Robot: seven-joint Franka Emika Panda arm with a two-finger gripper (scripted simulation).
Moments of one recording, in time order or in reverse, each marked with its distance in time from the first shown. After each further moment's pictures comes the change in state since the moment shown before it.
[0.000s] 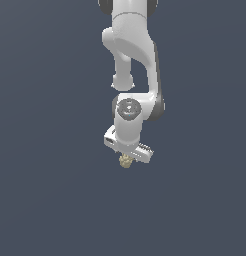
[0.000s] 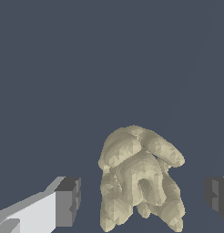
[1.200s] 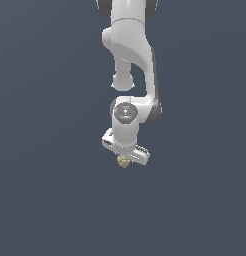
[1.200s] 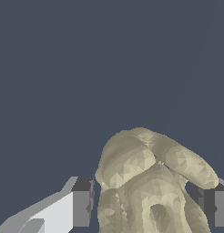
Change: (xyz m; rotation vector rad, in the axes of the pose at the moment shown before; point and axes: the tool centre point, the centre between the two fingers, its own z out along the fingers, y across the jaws) arm 0.005 0.008 0.014 0.000 -0.001 0.000
